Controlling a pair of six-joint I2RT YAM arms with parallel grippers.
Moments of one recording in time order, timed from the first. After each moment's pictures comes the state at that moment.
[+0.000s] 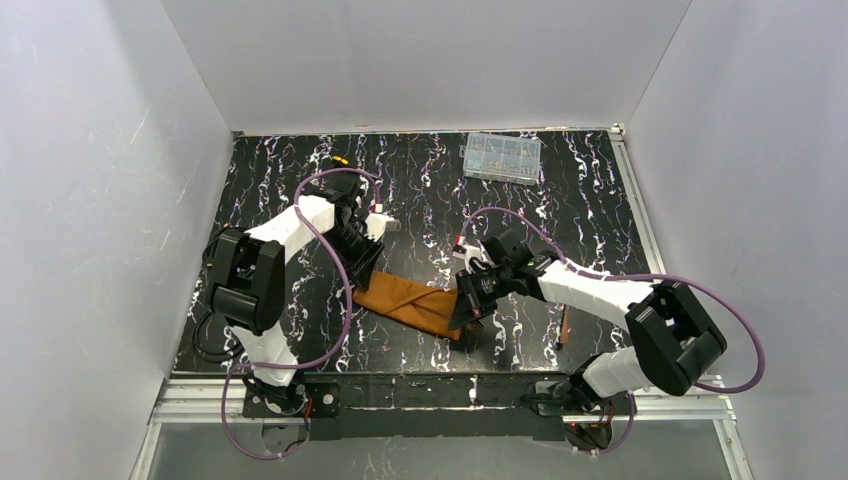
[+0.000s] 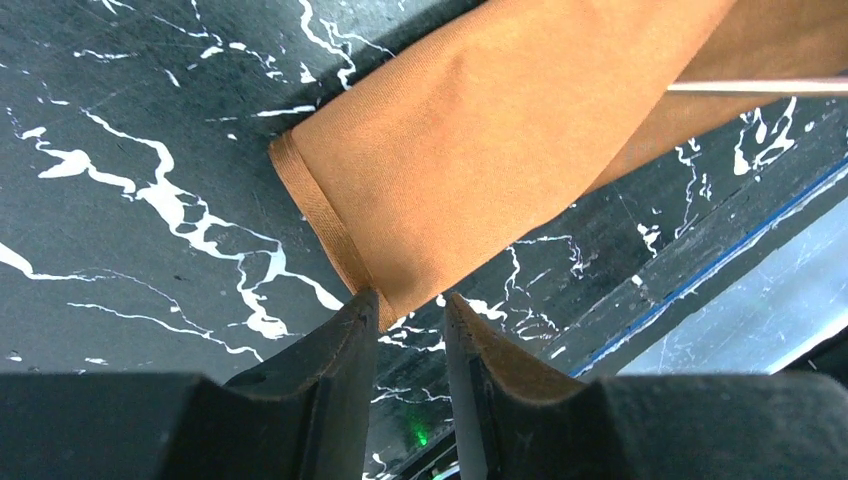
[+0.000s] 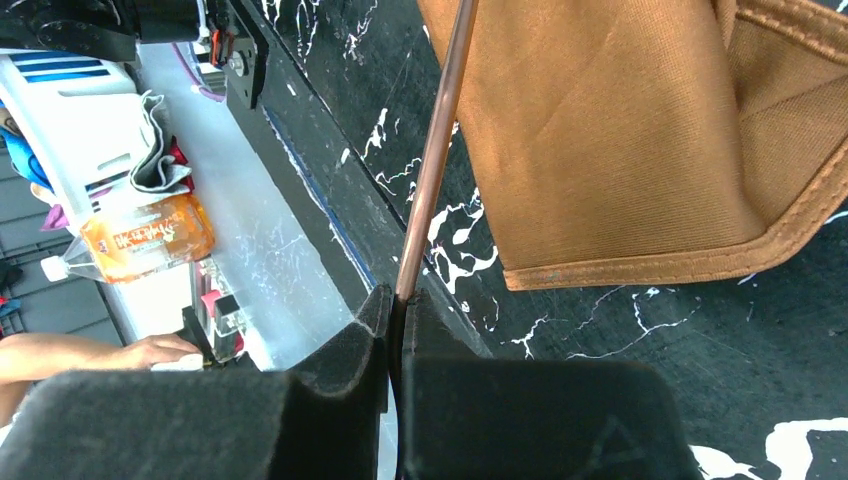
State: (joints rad) left arm -0.34 1.76 1.22 -1.03 0.41 0.37; right arm 0.71 1.40 0.72 -0.32 -0.75 0.44
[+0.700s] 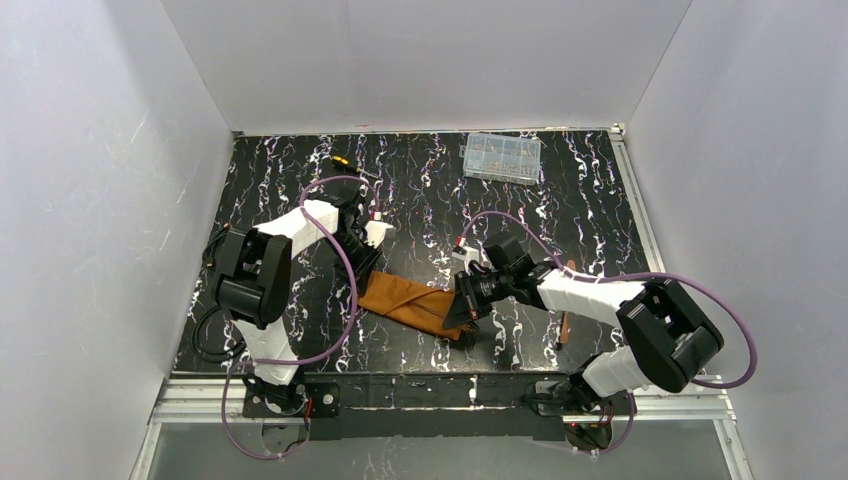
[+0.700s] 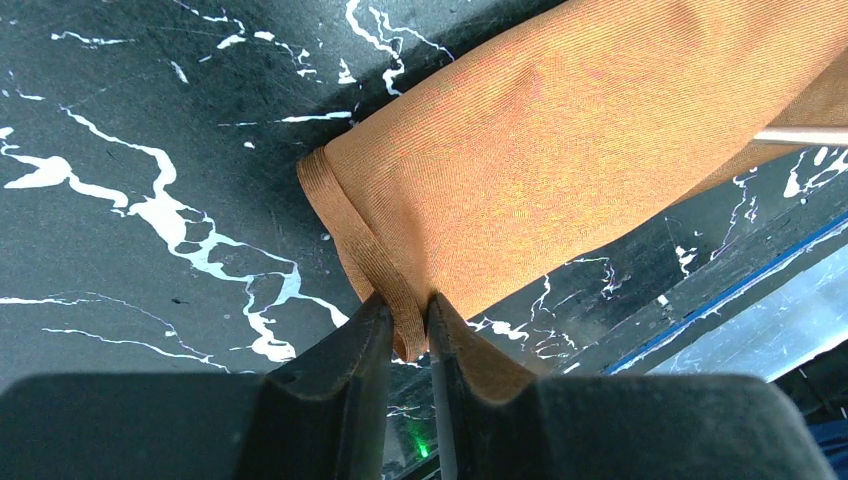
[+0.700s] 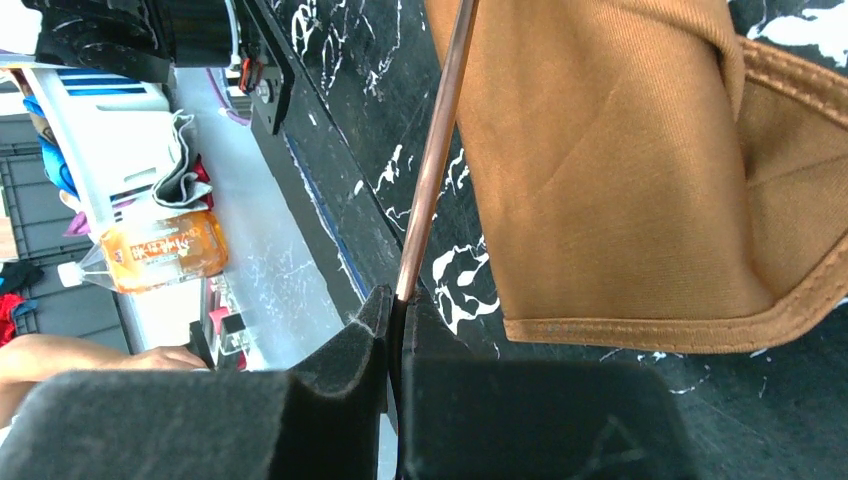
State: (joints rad) left arm -0.34 1.81 1.17 -0.97 0.36 0.32; right arm 0.71 1.42 0.63 -0.07 -0.79 0.51
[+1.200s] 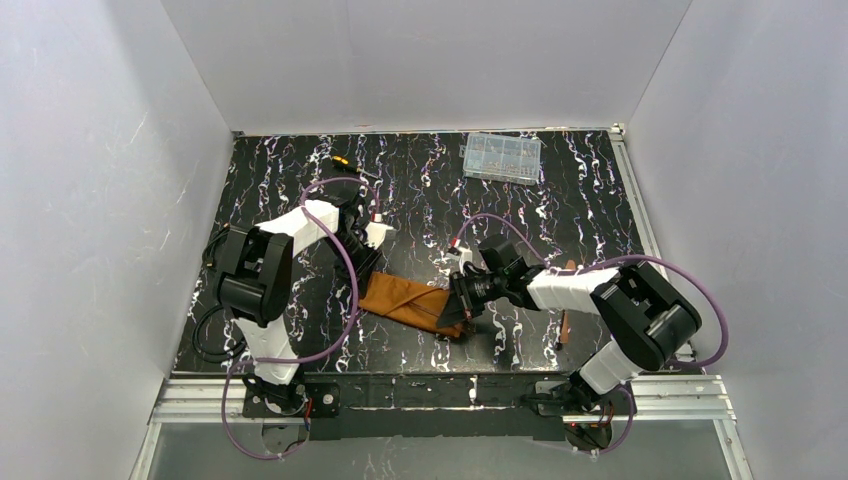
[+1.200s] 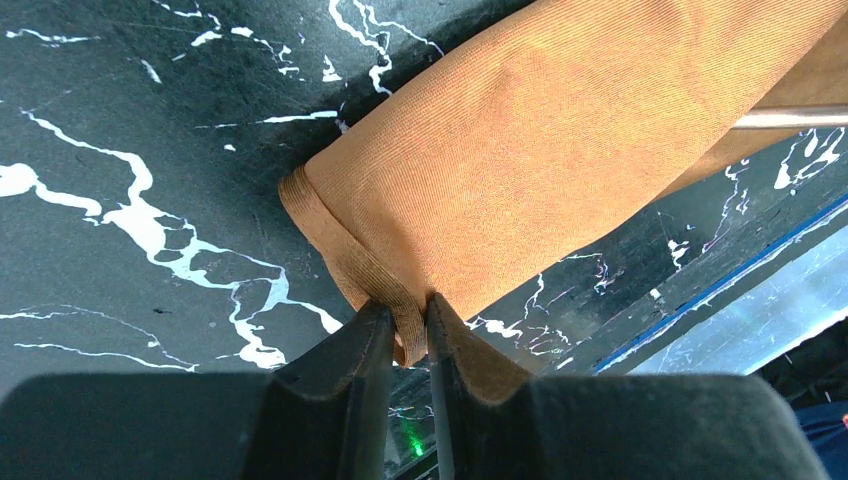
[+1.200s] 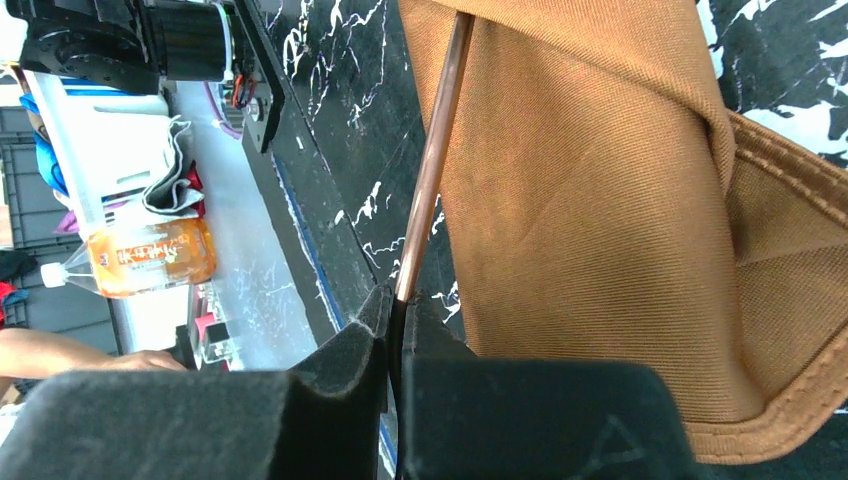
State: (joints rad) left arm -0.34 1.82 1.17 -0.98 0.38 0.33; right arm 0.71 1.54 0.60 0.15 -0.82 0.52
